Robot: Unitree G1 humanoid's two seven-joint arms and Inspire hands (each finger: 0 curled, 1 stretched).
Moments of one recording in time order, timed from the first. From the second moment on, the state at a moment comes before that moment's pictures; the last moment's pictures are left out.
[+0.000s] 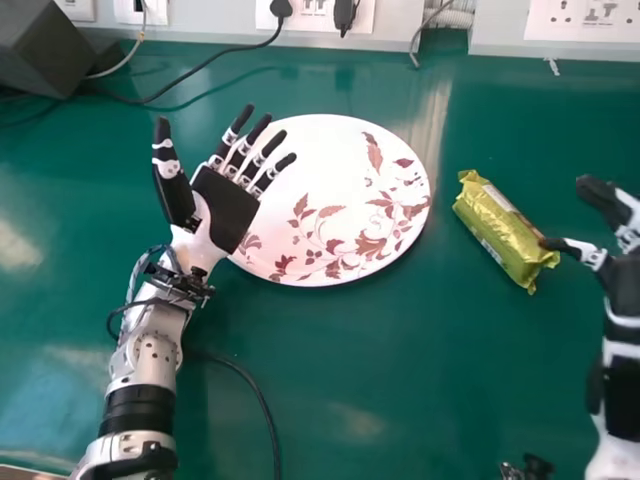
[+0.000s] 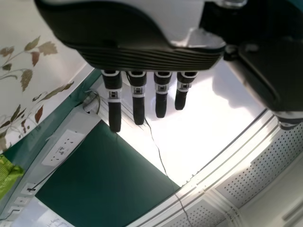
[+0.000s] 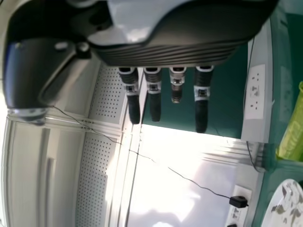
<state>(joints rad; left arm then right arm) -0.54 0.06 0.36 0.59 -0.69 0.03 -0.85 0.66 0.04 -0.03 -0.79 -0.19 -0.40 -0.06</state>
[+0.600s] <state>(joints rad) -0.62 0.07 0.40 0.73 -0.68 -0.08 -0.90 0.60 0.02 -0.01 -0.81 -0.18 -0.32 -0.01</state>
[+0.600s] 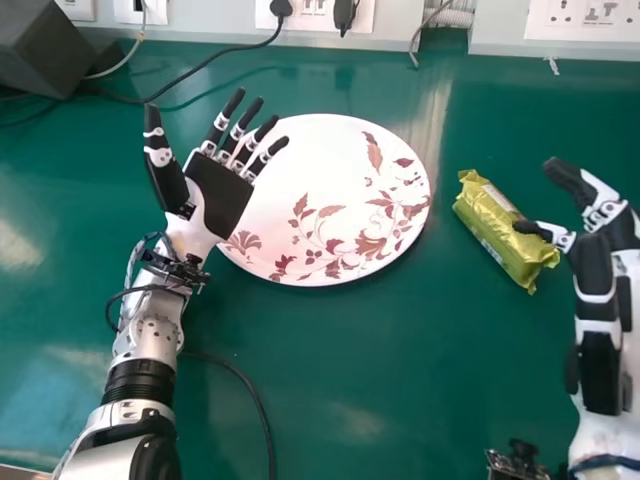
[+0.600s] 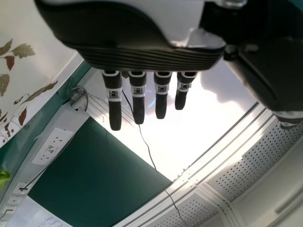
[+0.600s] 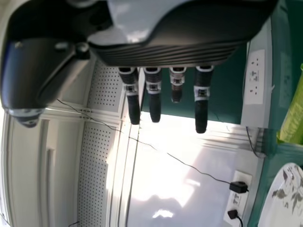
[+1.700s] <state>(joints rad) -0.67 0.07 0.46 0.79 -0.68 -0.11 -0.88 0.56 0.00 0.03 -0.84 -0.22 -0.23 -0.01</state>
